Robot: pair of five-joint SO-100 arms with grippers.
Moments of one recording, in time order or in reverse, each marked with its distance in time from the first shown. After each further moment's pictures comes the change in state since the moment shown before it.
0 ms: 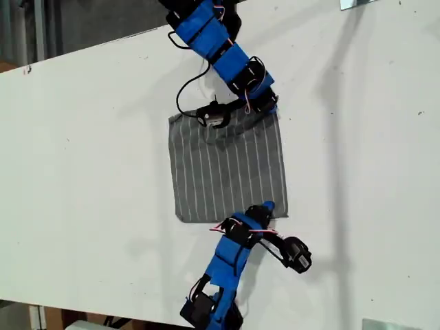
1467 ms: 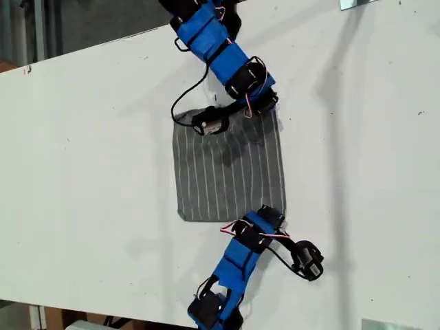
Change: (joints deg) arm 0 4.2 -4.2 -9.2 -0.5 0.4; arm 1 0.1 -2.8 -29.0 30.8 -2.7
